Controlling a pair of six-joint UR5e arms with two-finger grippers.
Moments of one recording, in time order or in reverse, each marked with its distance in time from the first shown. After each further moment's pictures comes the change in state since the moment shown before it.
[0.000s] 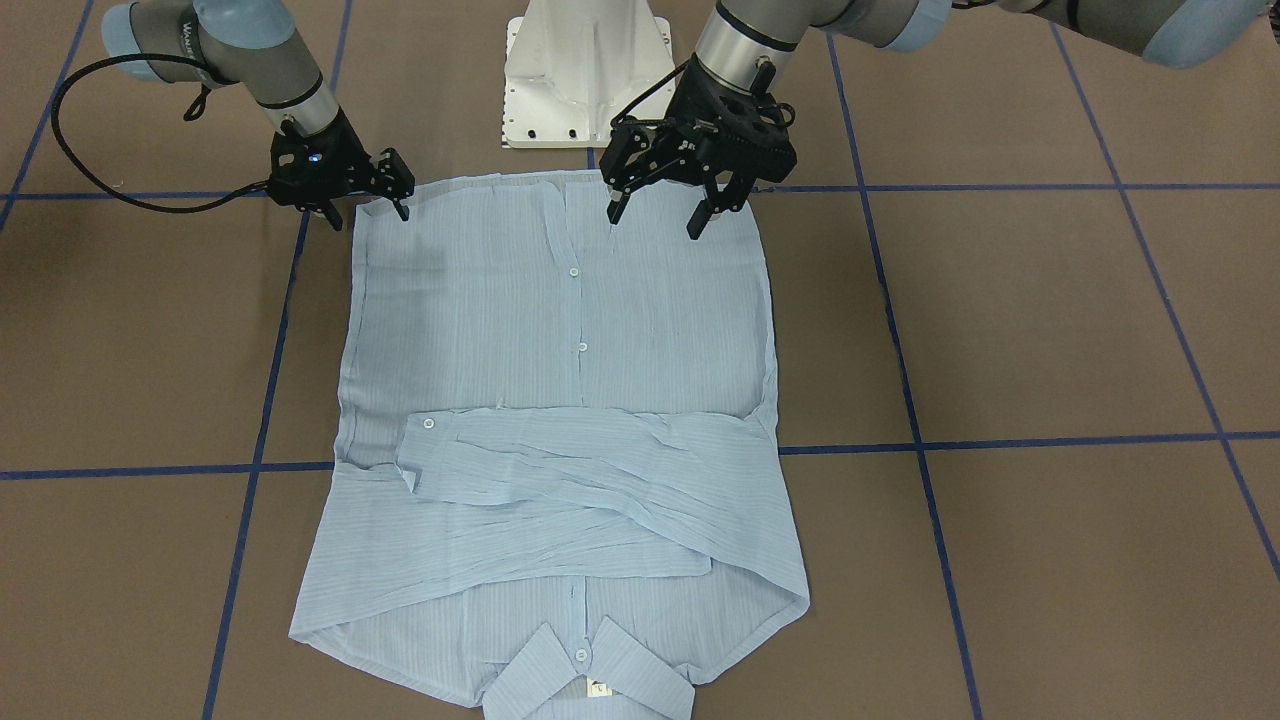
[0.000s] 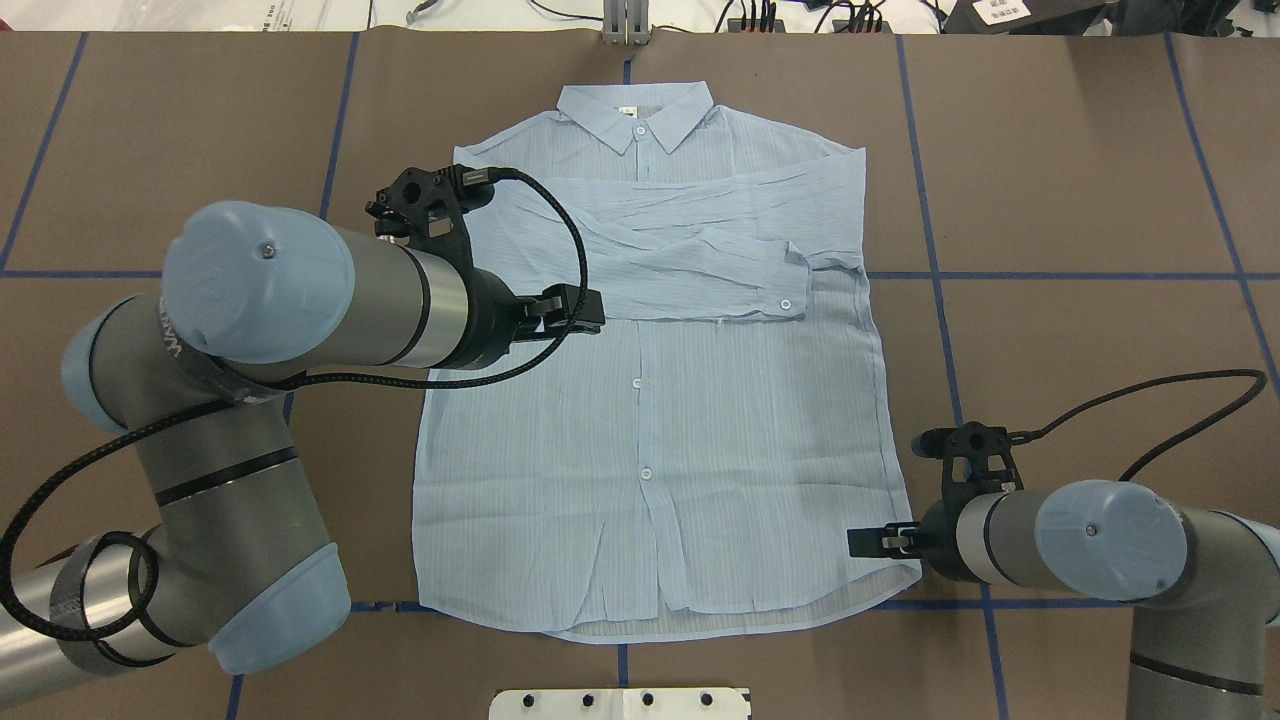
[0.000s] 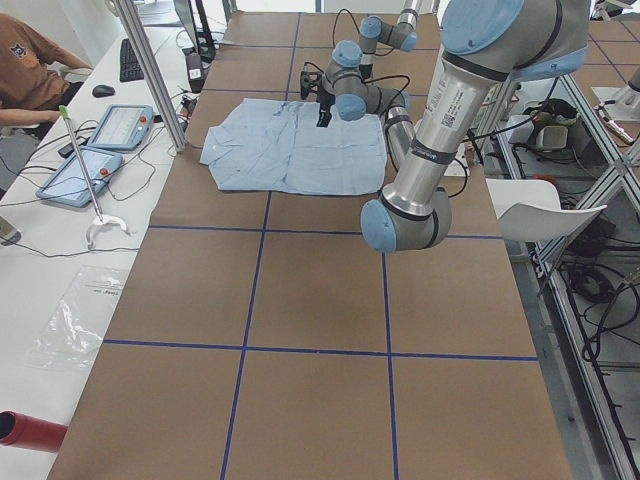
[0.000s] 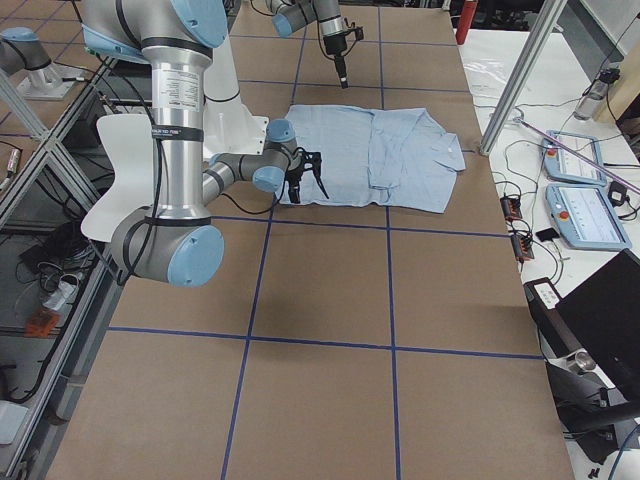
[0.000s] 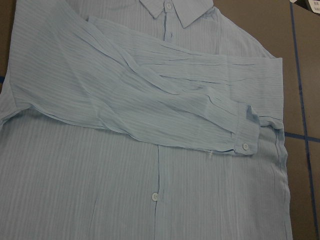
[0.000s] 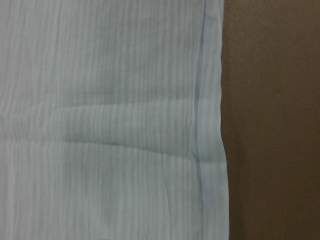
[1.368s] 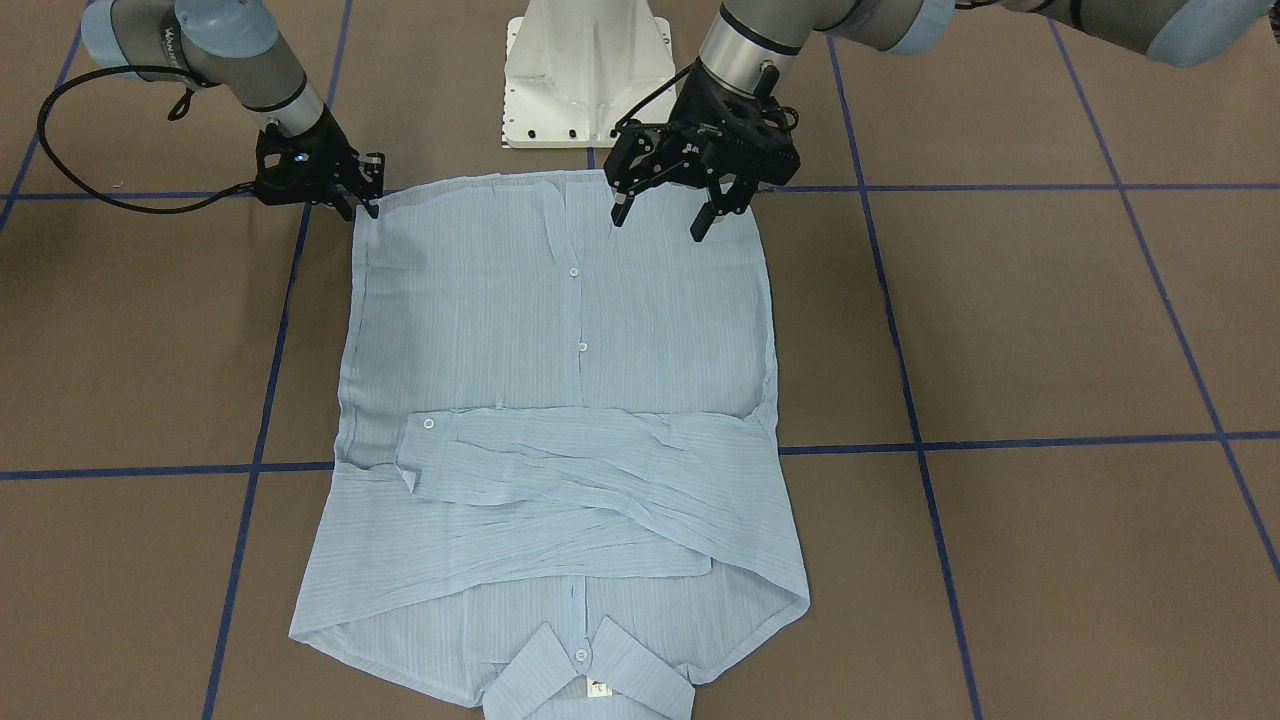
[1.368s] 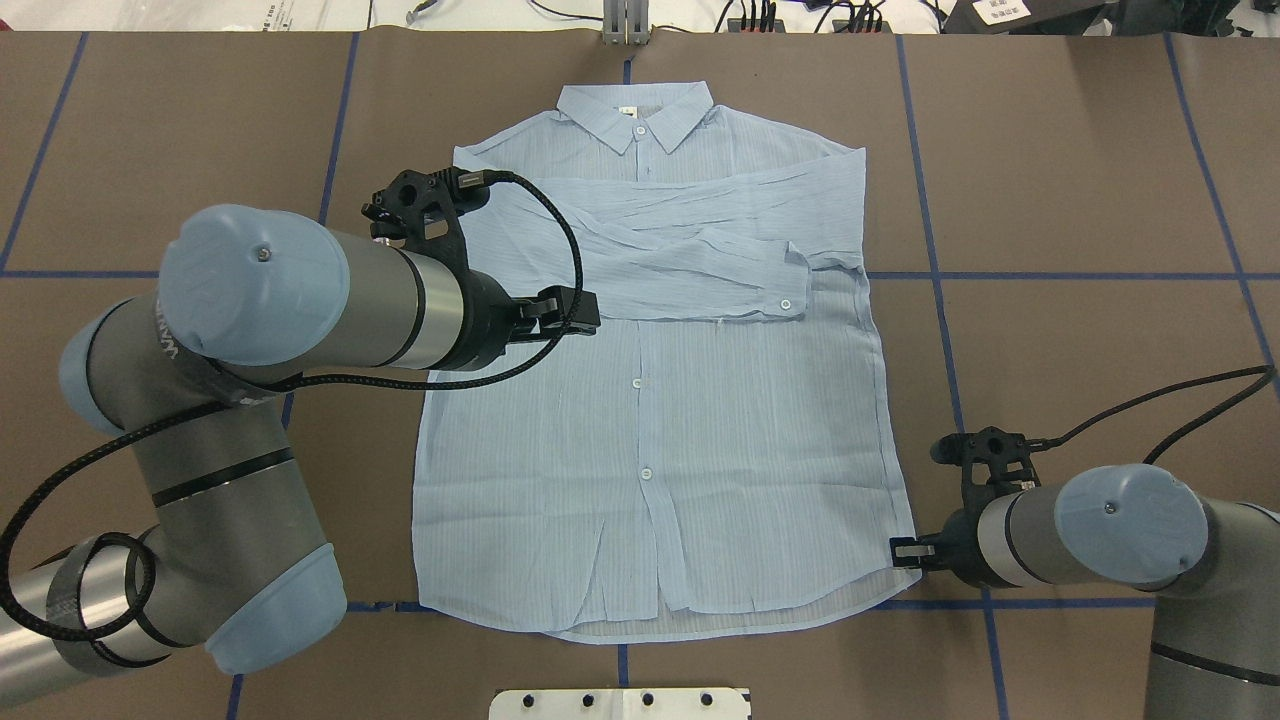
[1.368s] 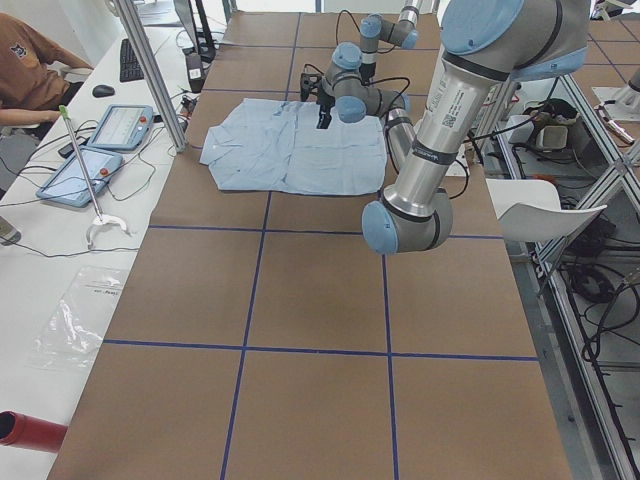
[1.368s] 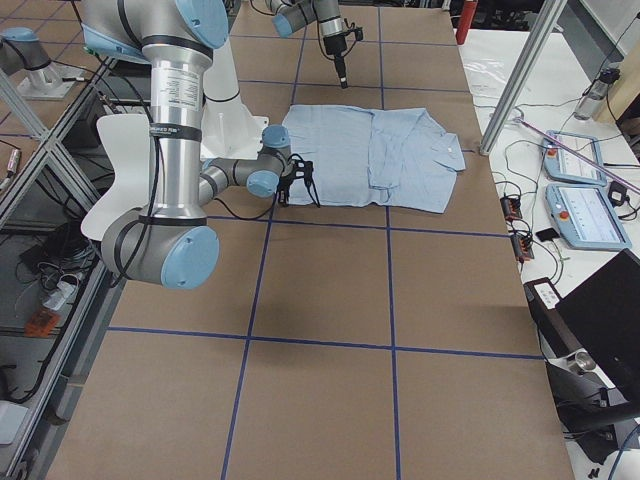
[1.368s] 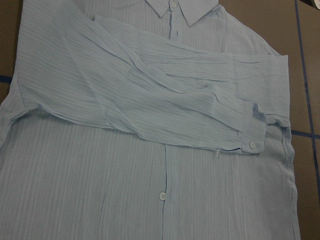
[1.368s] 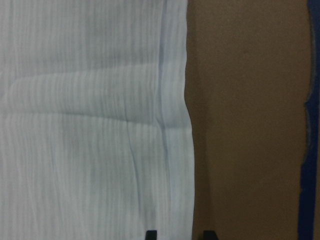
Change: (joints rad) left arm 0.000 0.008 -0.001 -0.009 0.000 -0.001; right arm 0.040 -0.020 0.000 -0.017 0.124 0.004
